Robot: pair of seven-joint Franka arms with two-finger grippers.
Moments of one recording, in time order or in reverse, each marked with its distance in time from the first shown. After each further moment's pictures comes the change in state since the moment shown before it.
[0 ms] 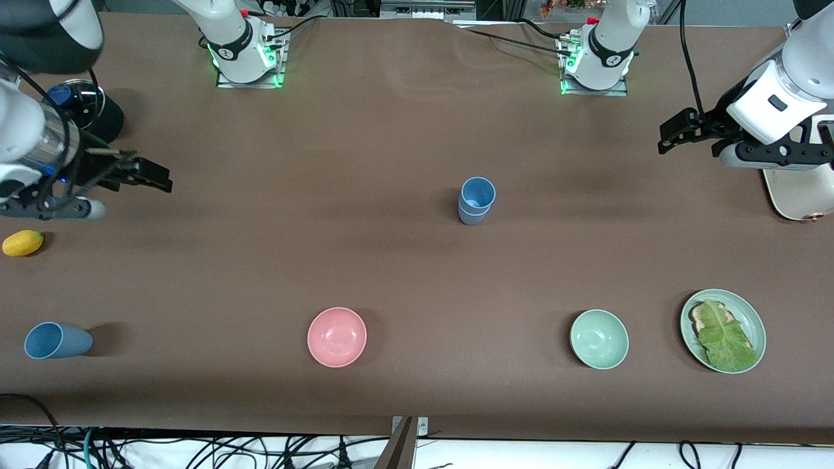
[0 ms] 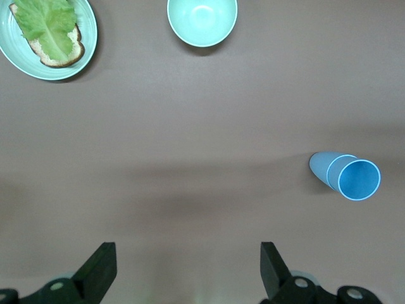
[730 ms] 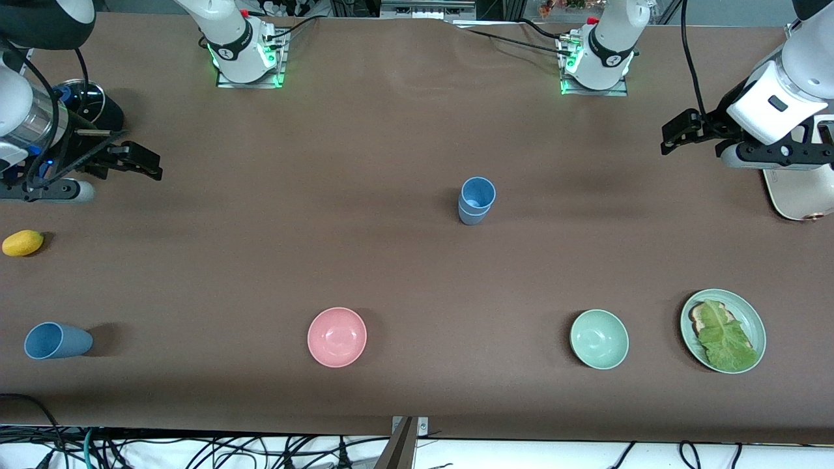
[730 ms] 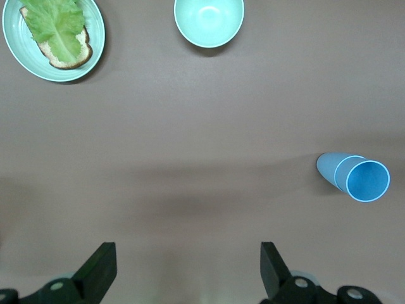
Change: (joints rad) left arm -0.001 0.000 -0.001 0.000 0.022 0.000 0.000; right arm -0.043 -0.022 0.056 -0.018 -0.050 0.000 0.000
